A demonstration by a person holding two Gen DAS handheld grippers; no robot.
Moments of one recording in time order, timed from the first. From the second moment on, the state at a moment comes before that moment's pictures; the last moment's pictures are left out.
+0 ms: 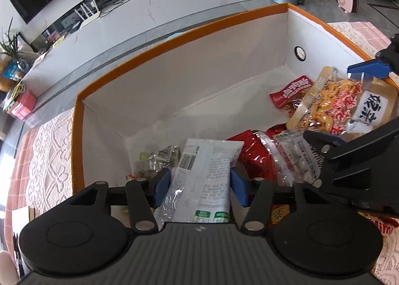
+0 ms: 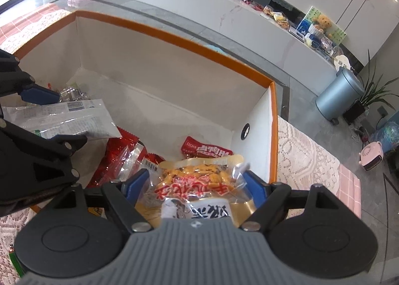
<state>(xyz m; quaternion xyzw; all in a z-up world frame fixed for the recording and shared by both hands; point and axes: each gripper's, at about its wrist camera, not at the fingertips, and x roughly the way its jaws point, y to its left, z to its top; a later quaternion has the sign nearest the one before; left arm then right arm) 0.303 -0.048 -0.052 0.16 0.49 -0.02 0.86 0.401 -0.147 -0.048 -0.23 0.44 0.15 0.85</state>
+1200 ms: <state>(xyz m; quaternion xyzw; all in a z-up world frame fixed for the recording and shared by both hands) 0.218 -0.021 0.045 0.10 0.34 0.08 0.93 0.333 -0.164 0.043 -0.15 0.38 0.11 0.91</state>
